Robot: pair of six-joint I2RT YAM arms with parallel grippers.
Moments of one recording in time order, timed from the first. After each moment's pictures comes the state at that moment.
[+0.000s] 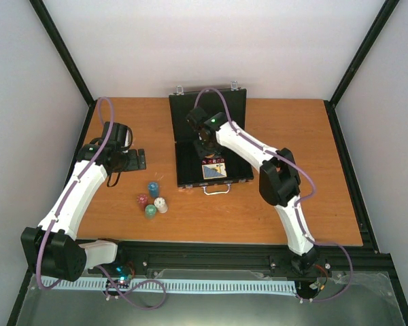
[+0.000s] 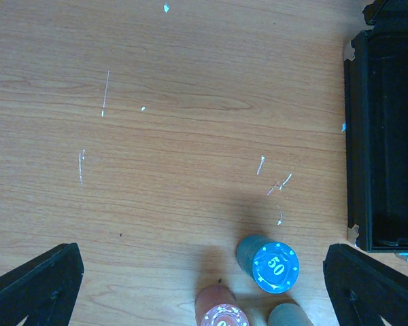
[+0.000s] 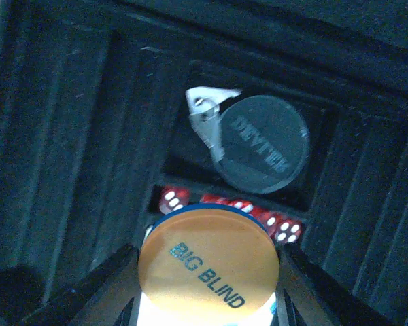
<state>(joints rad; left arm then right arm) -0.16 1.22 1.12 -0.96 -0.12 -0.31 0.73 2.21 2.04 -1.09 0.14 0.28</state>
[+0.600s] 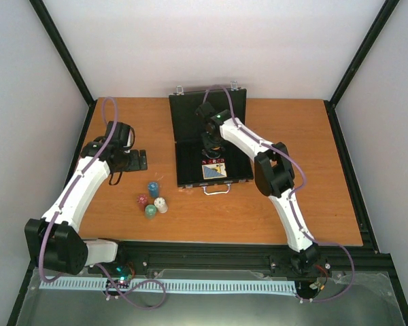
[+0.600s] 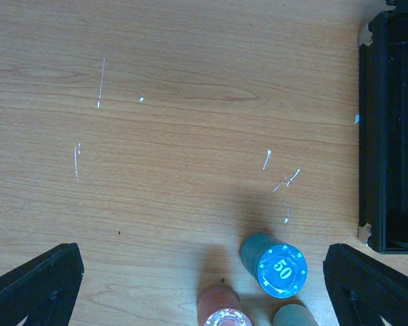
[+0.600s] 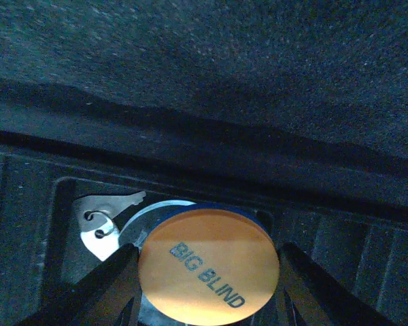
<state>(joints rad) -0.16 1.27 1.12 -0.96 -0.12 -0.31 0.61 2.38 2.15 -0.98 0.18 0.23</state>
